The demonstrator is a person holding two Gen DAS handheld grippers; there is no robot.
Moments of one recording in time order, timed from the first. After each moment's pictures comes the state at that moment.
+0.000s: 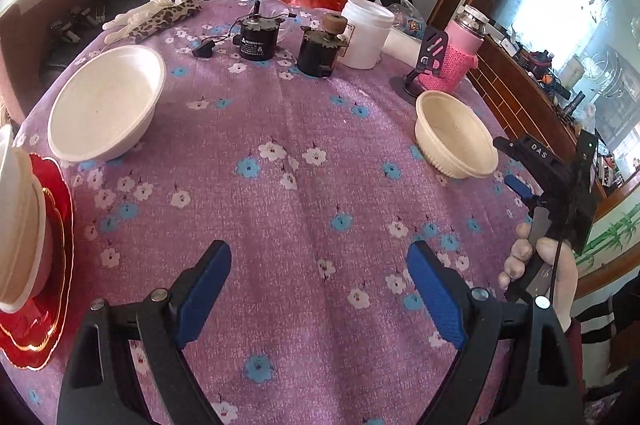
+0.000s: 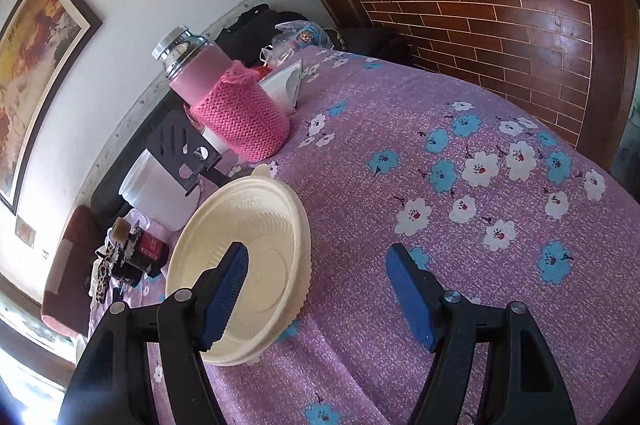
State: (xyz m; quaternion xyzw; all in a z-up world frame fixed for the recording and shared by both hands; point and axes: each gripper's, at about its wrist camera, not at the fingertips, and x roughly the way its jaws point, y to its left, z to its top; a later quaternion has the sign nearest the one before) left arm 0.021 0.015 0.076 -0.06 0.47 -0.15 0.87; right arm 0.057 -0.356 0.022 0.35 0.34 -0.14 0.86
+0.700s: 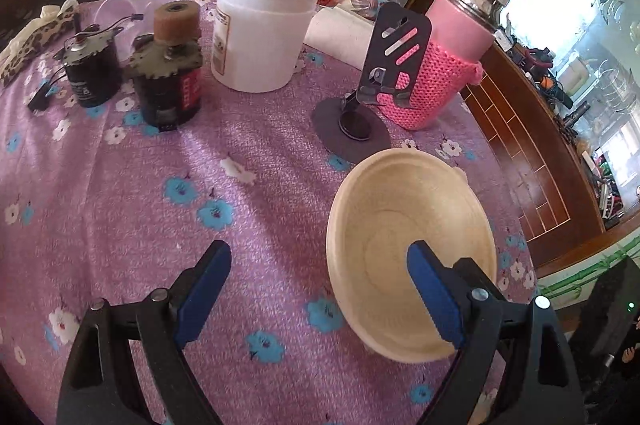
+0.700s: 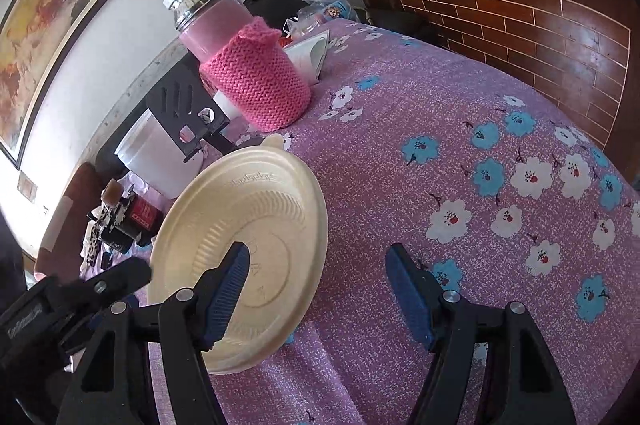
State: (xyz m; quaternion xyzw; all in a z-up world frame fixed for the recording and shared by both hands) left arm 0.176 -0.144 0.031 -0.07 0.50 -0.19 0.84; right arm 0.086 -0.348 0.004 0.30 0.38 -0.09 0.87
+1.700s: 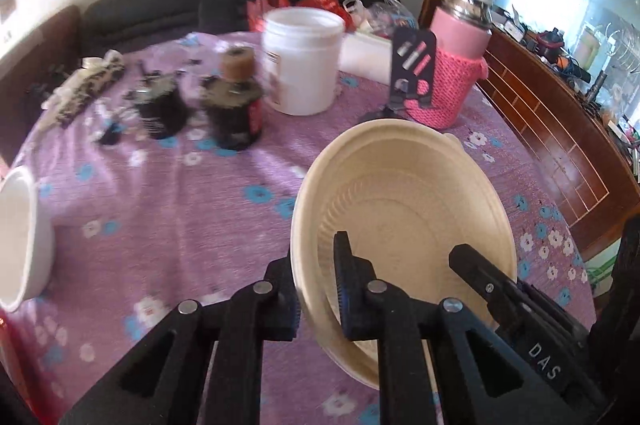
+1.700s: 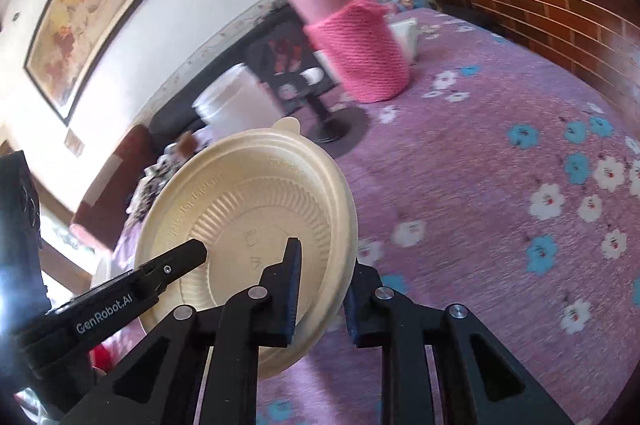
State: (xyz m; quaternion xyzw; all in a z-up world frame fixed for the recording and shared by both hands) left arm 0.121 -0.106 0.059 0.01 0.44 -0.14 0.89; right arm 0.085 -0.295 0.018 0.29 0.37 0.04 0.88
